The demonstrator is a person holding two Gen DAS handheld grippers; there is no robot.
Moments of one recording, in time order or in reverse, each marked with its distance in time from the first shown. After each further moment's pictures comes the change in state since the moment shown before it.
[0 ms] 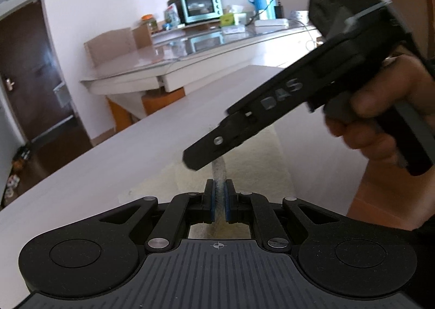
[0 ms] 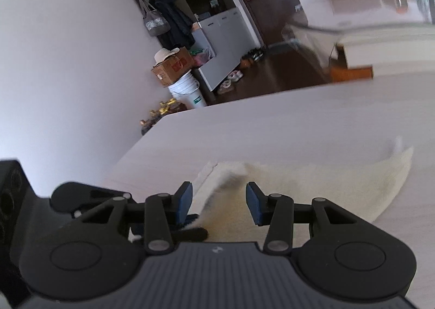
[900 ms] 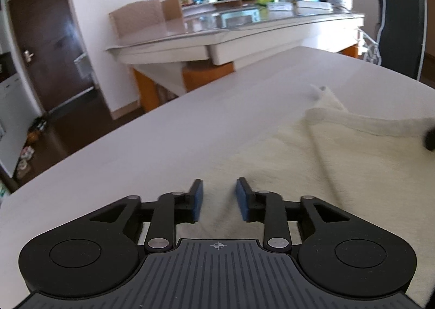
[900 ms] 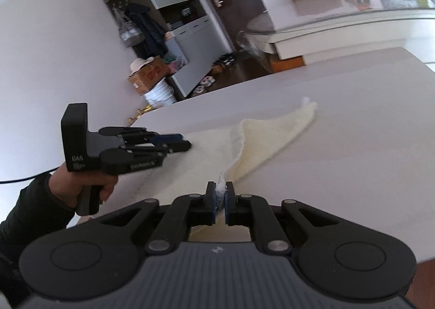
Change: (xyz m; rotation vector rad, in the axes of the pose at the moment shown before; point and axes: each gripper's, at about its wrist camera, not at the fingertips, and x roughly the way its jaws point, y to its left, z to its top) left arm 0.069 0.077 0.012 -0.087 0.107 0.119; right arm -0.109 -0.033 -0.060 0.059 -0.047 -0.123
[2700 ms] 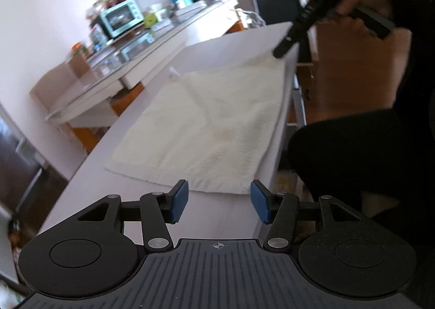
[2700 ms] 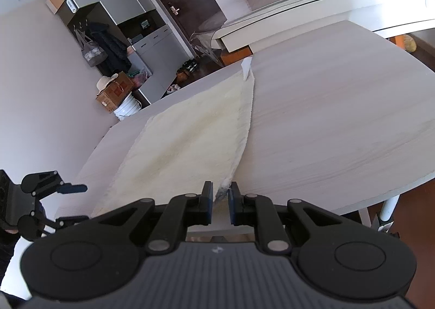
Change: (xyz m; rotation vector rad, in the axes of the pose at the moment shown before) left arm -0.141 -0.016 -0.089 0.551 -0.081 -0.269; right arm -0.022 -0.022 -0.024 0.156 -0.026 -0.094
